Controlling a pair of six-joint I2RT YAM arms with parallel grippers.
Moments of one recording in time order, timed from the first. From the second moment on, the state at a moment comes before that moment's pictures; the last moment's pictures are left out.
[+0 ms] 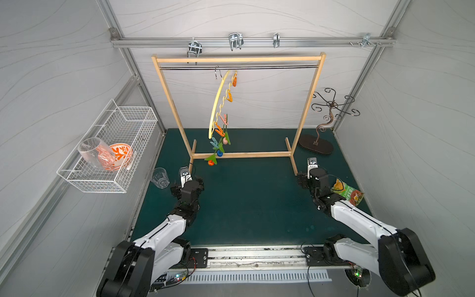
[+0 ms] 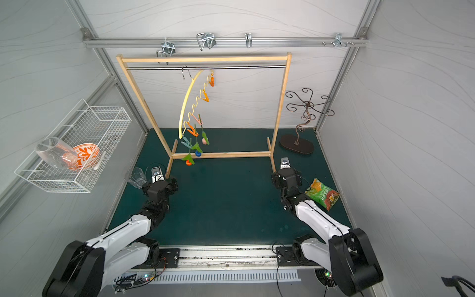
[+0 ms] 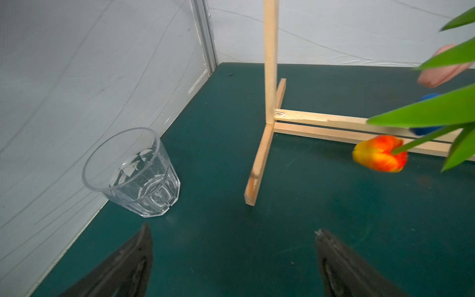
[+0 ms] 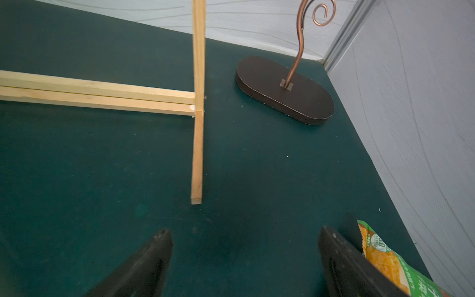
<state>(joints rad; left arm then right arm) -0.21 1.11 0.22 0.46 -0.61 -0.11 0.33 1.14 0.42 0.19 0.42 -0.02</state>
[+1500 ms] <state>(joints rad) 0.02 1.54 0.36 0.78 -0.26 -0.15 0.06 1.57 0.46 0.69 -0.15 -0.02</state>
